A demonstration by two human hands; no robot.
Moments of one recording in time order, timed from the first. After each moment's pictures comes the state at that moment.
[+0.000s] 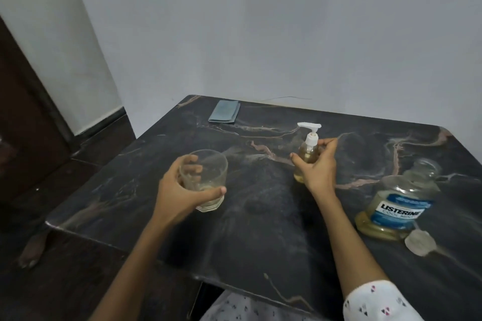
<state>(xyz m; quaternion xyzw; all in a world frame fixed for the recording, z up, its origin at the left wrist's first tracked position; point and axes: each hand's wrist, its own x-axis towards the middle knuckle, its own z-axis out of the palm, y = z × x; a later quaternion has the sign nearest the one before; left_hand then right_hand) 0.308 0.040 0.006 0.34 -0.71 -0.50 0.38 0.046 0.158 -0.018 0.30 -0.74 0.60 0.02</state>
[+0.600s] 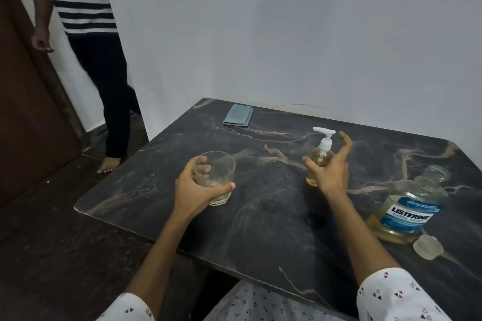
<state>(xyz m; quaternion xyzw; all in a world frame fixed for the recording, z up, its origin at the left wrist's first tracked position) 0.312 0.020 -0.025 0.37 -0.70 -0.45 0.41 0.052 0.158 -0.011 0.29 -0.77 0.57 0.03</state>
